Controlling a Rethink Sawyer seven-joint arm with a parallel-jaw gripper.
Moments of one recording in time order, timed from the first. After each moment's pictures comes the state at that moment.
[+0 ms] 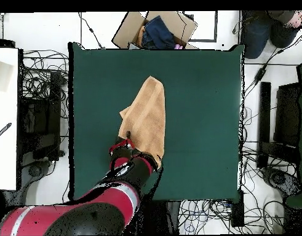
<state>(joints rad) 0.21 -0.26 -0.29 1.75 -0.54 -0.59 1.93</state>
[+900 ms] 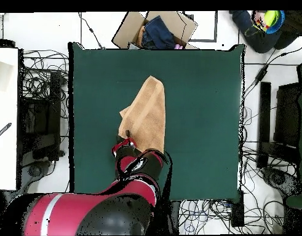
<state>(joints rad) 0.10 -0.26 -0.21 1.73 -0.68 -0.65 1.93</state>
